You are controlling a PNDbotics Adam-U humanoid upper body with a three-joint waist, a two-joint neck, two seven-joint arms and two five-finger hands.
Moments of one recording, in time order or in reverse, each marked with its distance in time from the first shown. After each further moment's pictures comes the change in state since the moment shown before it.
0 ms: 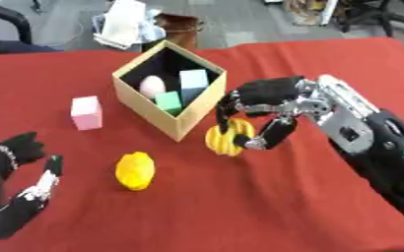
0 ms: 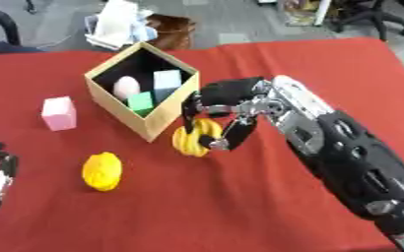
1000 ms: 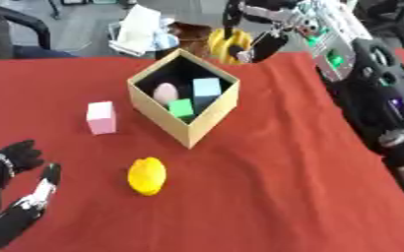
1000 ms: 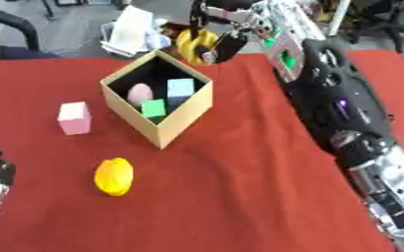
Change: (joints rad) left arm -0.010 -0.005 -0.008 -0.001 0.009 0.001 -0.014; right arm -0.358 0.162 -0.247 0.448 0.275 0.231 -0.165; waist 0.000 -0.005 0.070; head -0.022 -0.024
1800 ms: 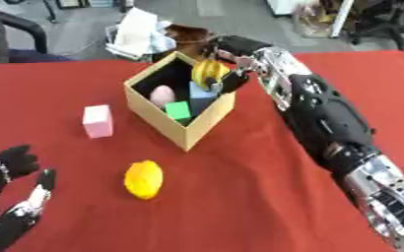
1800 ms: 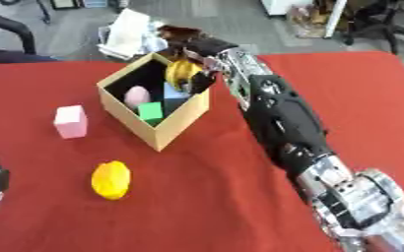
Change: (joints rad) left arm -0.003 -0.004 -0.006 -0.003 0.008 0.001 -0.009; right arm -0.031 0.116 -0.067 0.292 0.264 -0.103 -0.266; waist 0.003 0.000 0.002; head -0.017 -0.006
